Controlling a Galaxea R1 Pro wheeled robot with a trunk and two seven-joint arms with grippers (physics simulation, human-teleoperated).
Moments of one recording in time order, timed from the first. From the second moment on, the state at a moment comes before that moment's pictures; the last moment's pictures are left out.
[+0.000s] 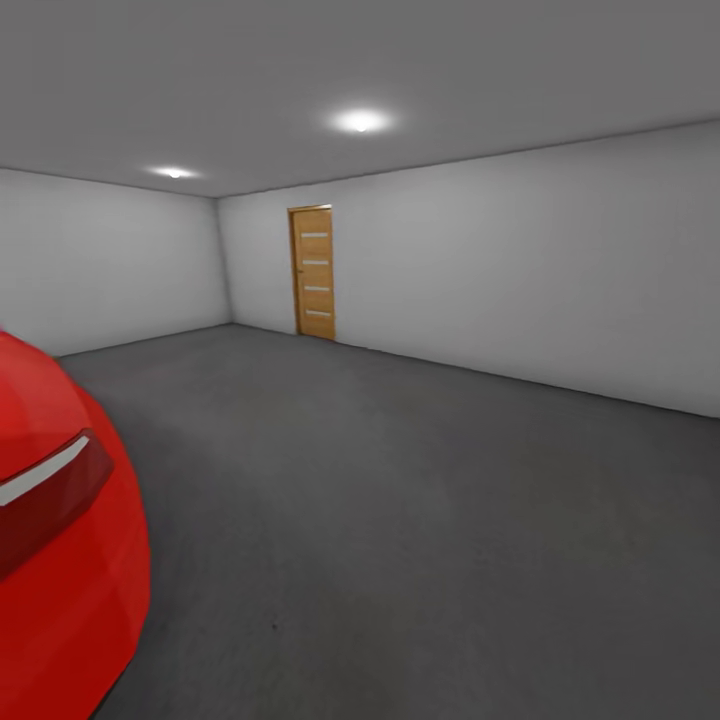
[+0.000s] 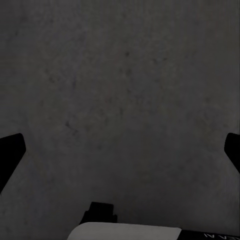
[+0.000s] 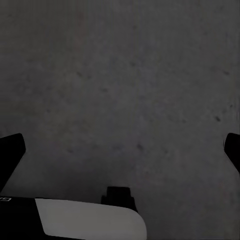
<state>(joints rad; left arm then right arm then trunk) 0.05 -0.05 0.11 -0.45 0.00 -0.21 0.04 -0.06 -0.02 0.01 -0.26 0.07 -0.20 0.00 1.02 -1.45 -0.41</state>
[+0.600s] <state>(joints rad) 0.05 -0.05 0.11 -0.45 0.00 -0.21 0.04 -0.06 -0.02 0.01 -0.26 0.07 -0.20 0.00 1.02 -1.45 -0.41</state>
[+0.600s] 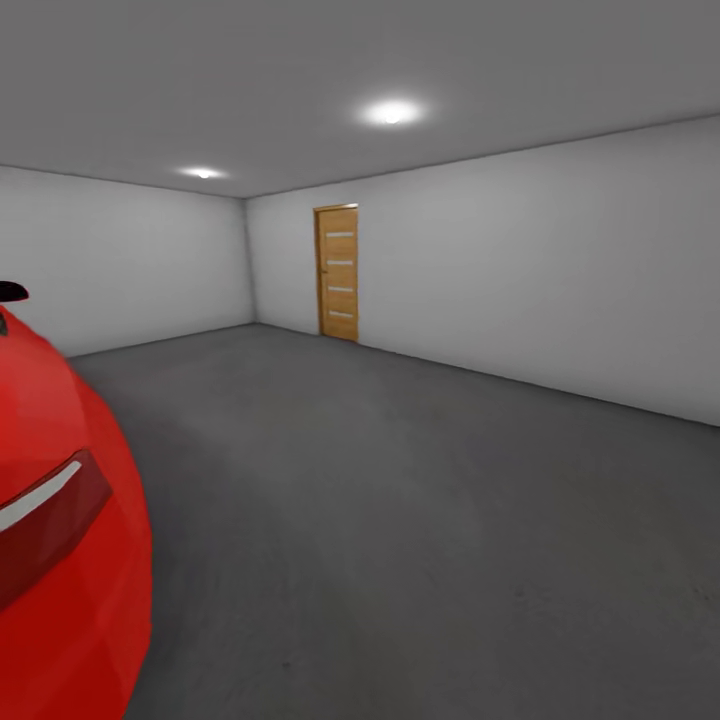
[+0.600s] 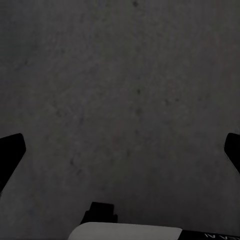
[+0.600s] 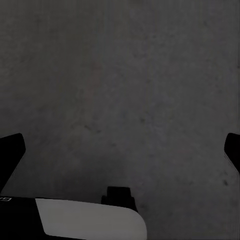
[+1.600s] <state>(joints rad) 0.05 -0.05 0.11 -0.45 -0.01 -0.21 0.04 -0.06 -0.02 0.01 -0.26 0.07 -0.20 0.00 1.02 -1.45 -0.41</state>
